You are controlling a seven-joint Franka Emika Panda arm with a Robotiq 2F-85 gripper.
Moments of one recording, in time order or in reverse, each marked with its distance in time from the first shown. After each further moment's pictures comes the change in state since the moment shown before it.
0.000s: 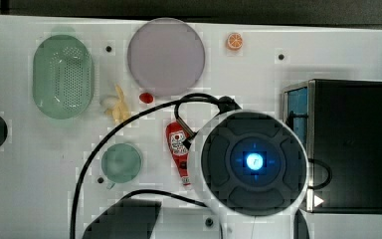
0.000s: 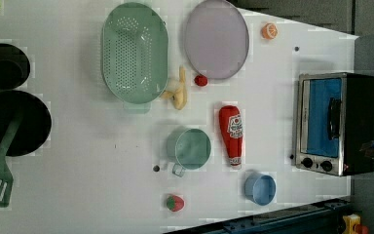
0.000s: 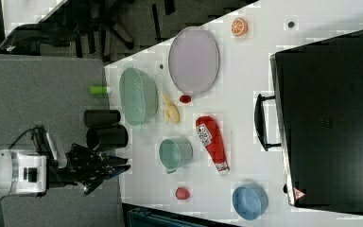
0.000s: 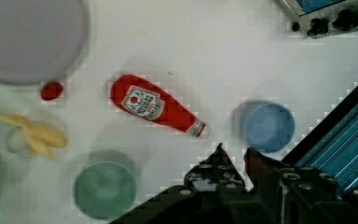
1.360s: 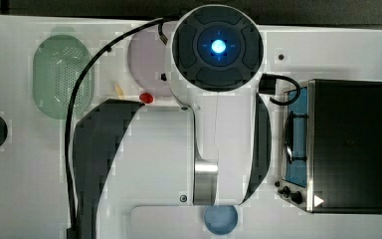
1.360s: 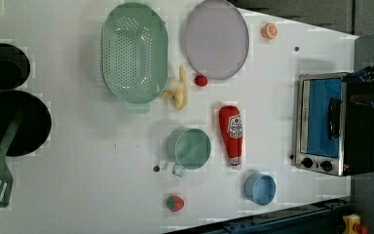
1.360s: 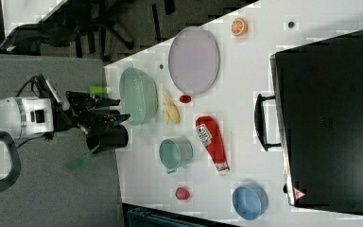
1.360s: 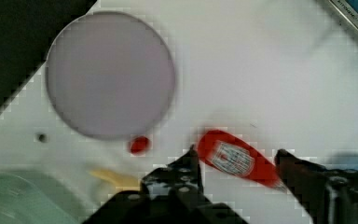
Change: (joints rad) arm 0.020 0.263 0.026 0.186 0.036 0.199 0.068
